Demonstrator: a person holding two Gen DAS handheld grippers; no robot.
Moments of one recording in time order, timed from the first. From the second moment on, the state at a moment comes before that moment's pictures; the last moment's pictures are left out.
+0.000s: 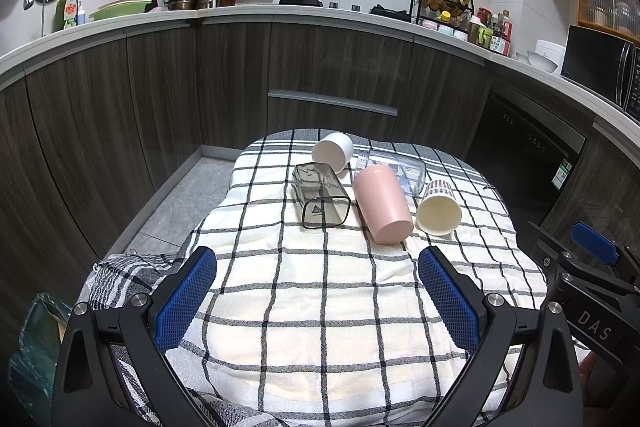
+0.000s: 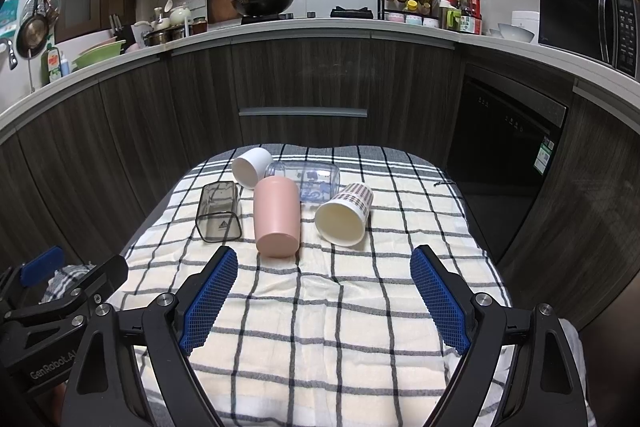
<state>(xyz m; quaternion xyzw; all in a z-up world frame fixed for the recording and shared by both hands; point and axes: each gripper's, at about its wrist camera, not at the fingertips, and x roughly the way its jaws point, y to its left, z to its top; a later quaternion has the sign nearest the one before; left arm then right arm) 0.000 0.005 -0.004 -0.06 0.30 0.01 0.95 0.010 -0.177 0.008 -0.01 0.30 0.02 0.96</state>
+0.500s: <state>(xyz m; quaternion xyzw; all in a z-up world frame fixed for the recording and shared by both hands) 0.005 0.001 0.004 -0.07 0.31 0.01 0.95 0.012 -0.185 0.011 -0.01 0.29 0.01 0.96</state>
